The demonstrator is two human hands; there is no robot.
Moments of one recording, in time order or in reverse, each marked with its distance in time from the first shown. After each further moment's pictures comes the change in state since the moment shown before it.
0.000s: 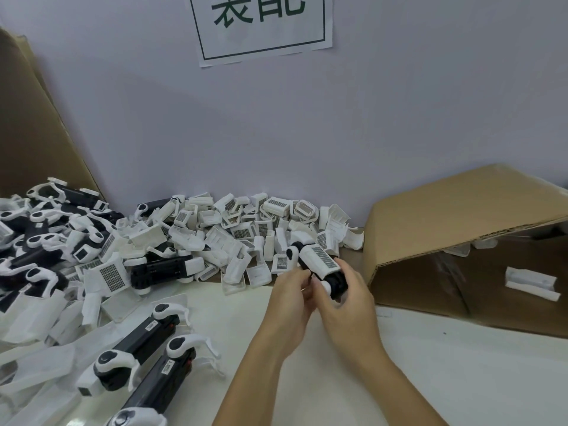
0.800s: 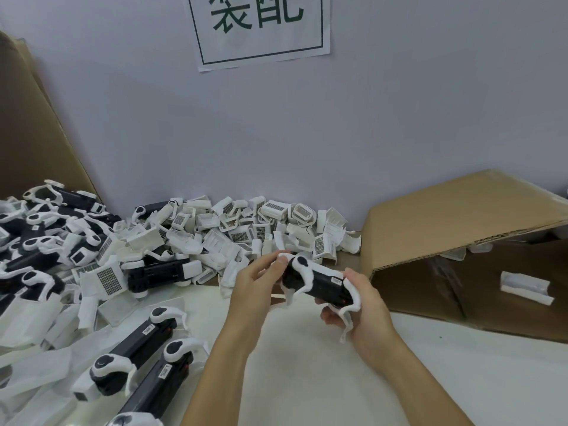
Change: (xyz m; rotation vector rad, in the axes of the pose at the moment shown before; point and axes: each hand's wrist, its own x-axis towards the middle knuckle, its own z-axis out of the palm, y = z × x) left_hand -0.003 0.027 -0.037 0.273 0.083 0.223; right_hand 0.015 -0.016 -0.026 0.589 -0.205 0.583
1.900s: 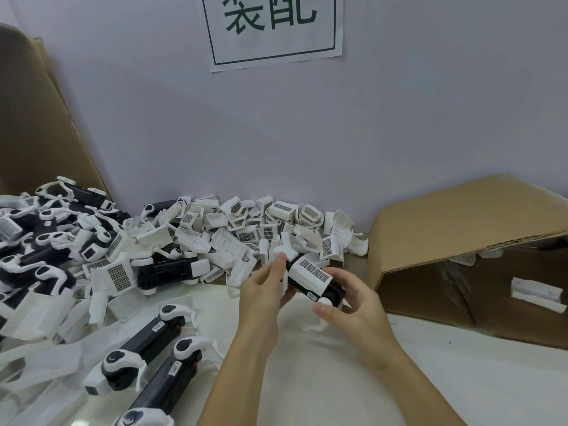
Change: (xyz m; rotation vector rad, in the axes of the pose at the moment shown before) left_hand 0.002 -0.010 0.006 -0.215 0.152 -0.055; right_hand -0.005 0.015 0.002 -0.384 -0.116 -0.412
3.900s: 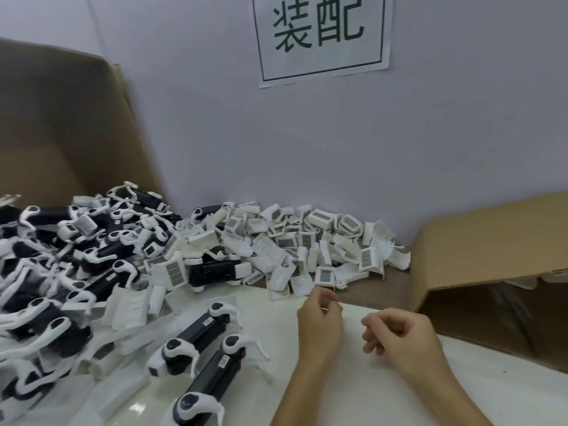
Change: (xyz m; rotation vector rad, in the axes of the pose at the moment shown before) left_hand -0.010 -0.035 0.002 0.611 0.073 0.140; right_hand -0.013 -0.010 0.001 -0.173 0.101 0.144
